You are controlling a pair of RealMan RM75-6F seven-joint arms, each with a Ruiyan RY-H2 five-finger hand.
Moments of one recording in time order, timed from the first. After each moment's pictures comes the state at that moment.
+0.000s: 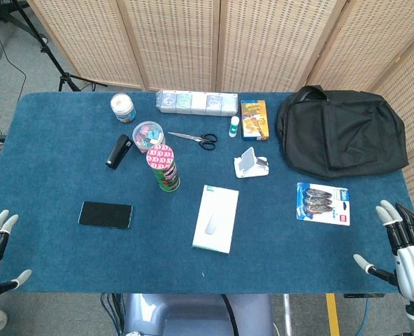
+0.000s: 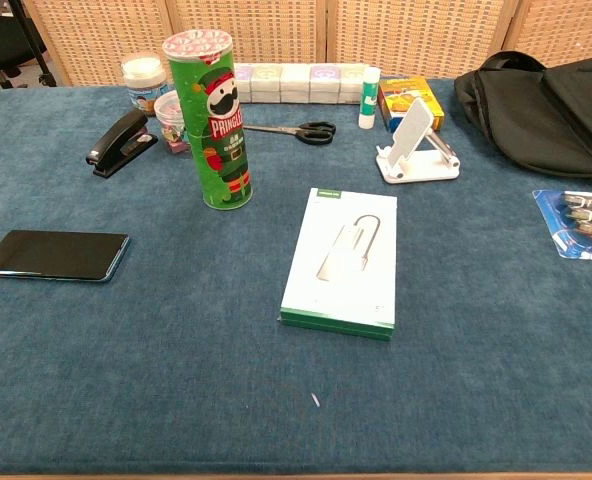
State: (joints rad) left arm 0.08 -0.99 0.05 -1.95 1.62 1.59 0.24; right arm 0.01 -1.18 0.06 -1.48 -1.72 1.77 0.16
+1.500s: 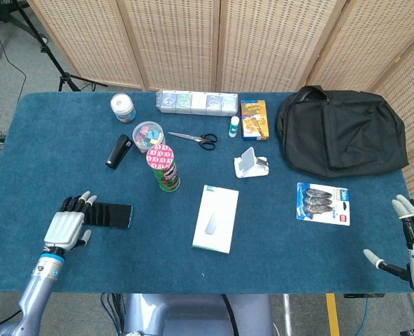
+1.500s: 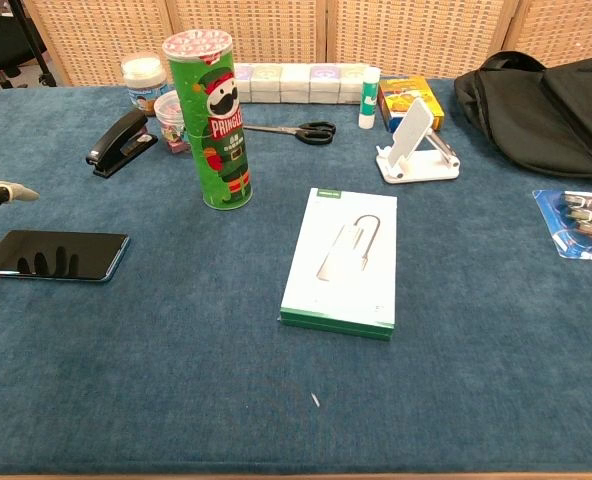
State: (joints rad) left arm -0.34 -1.43 -0.10 -1.58 1.13 1.08 0.46; right arm 0.01 -1.14 0.08 -1.51 -1.64 1.73 0.25
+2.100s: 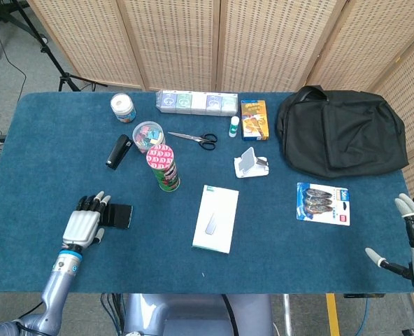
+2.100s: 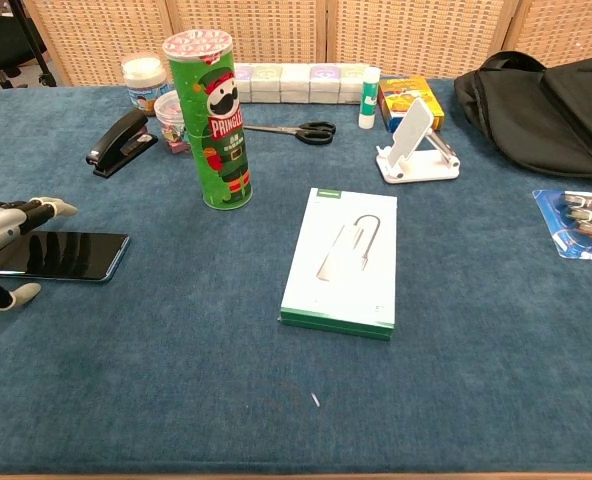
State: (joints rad) left arm -0.38 -1.59 -0.10 -1.41 1.12 1.10 0.48; right arm 0.01 -1.14 0.09 -1.51 -1.62 1.72 0.27
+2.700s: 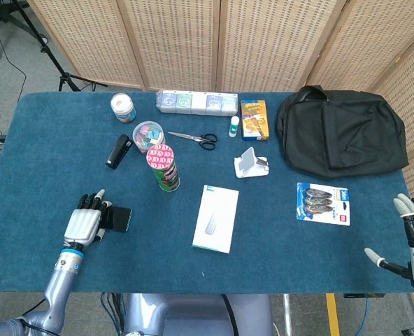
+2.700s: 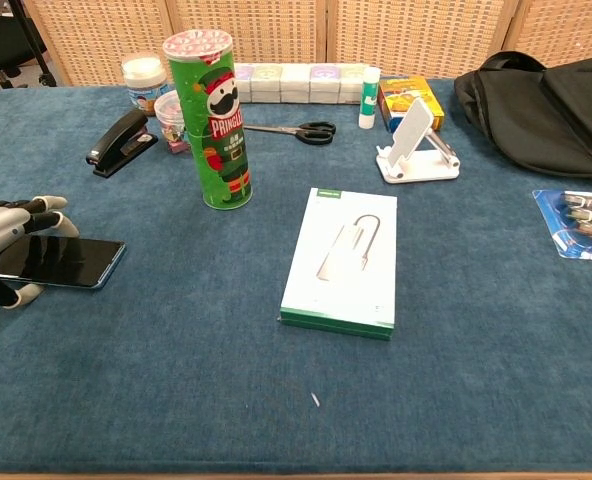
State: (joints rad) left arm -0.39 -1.62 -0.09 -1.36 1.13 1.11 0.45; right arm 0.01 -1.14 0.09 -1.51 -1.62 1.71 0.27
